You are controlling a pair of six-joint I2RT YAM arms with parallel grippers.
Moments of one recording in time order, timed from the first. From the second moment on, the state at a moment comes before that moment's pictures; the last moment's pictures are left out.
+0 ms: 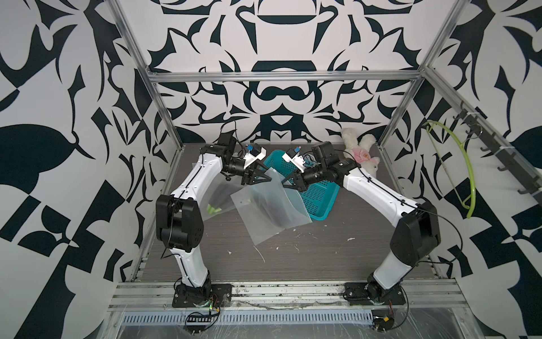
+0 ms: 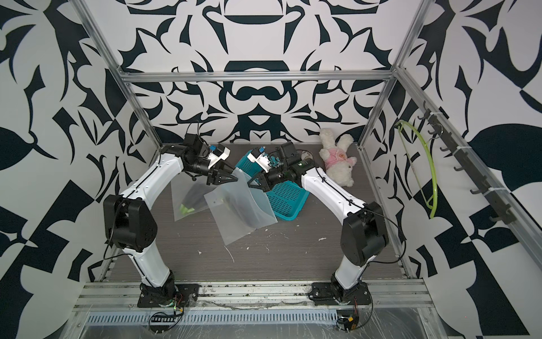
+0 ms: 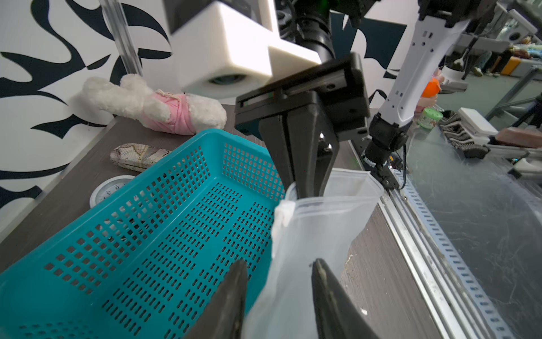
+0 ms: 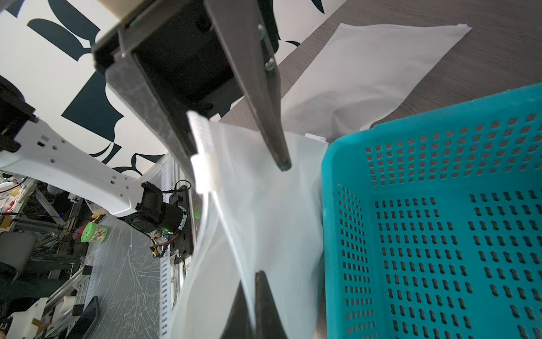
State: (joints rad) left arm -0.24 1.82 1.65 -1.08 1.26 1.13; right arm 0.51 1.69 1.46 -0.56 -0.88 -0.03
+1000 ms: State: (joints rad) left arm -0.26 1.87 1.72 -1.23 1.30 1.22; right arm 0.52 1.72 1.51 -0.63 -0.87 -0.06
